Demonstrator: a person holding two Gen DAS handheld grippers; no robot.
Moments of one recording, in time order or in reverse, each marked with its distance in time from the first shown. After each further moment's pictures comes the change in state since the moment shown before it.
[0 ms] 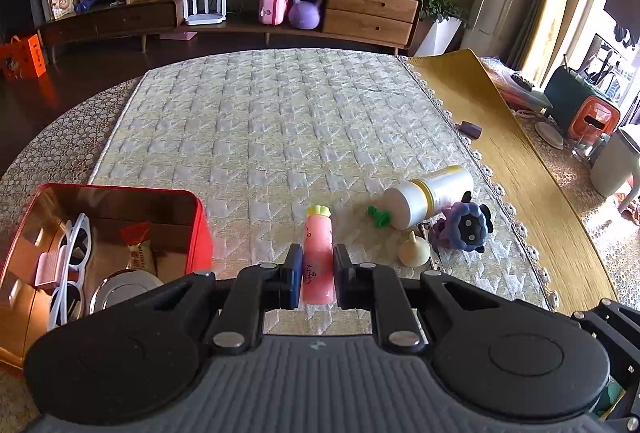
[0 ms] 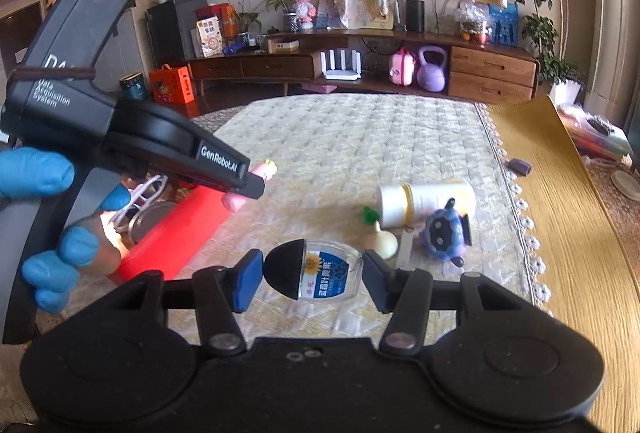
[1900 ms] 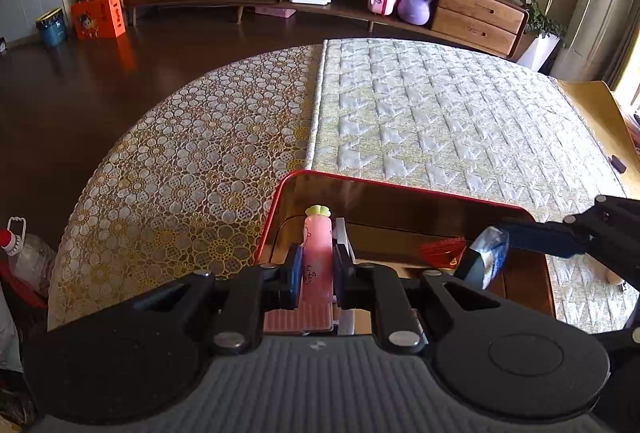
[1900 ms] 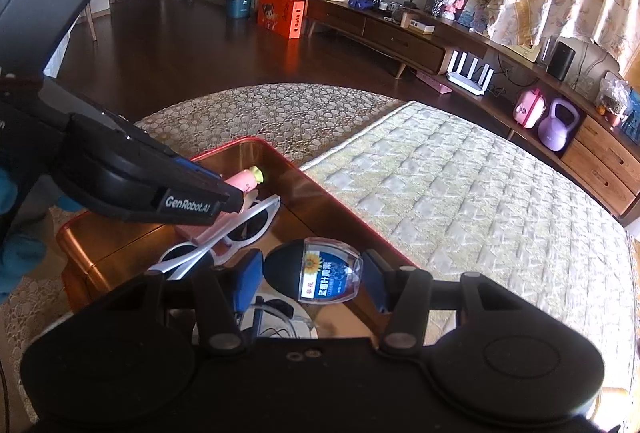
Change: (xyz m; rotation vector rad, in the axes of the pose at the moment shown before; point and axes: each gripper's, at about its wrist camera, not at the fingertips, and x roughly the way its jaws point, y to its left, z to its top) left arm 0.031 0.211 0.001 -0.133 0.043 0.177; right arm 0.173 0.159 0.074 -0.422 0.143 0.148
